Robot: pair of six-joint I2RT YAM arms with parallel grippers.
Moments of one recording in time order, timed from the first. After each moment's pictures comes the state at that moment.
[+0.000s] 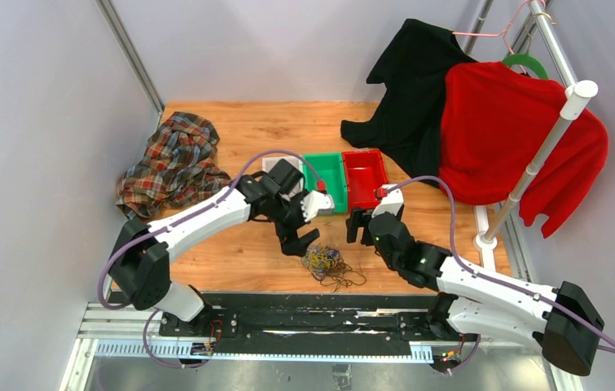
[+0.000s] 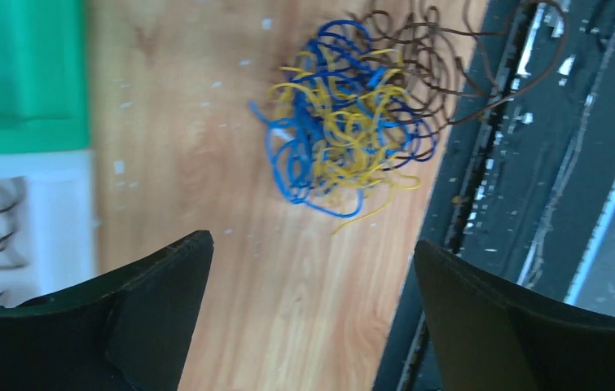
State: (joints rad) left arm -0.70 1.47 1.12 -0.74 0.45 0.47; right arm 0.95 0.95 0.50 -0.04 0.60 0.48
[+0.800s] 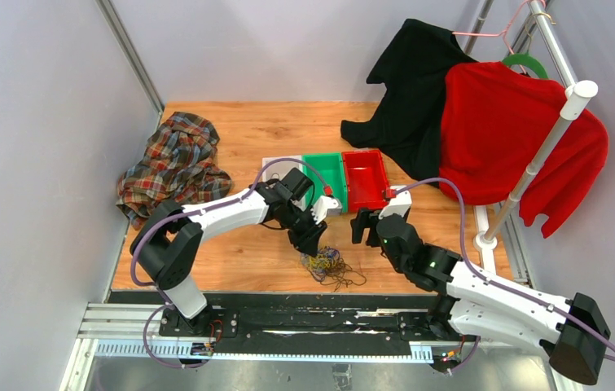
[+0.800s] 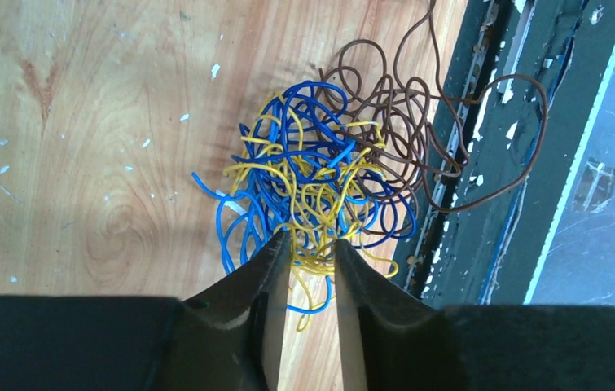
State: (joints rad) left arm -0.75 1.66 1.05 -0.54 0.64 0.28; right arm 0.95 0.86 0.50 -0.12 0.60 0.50
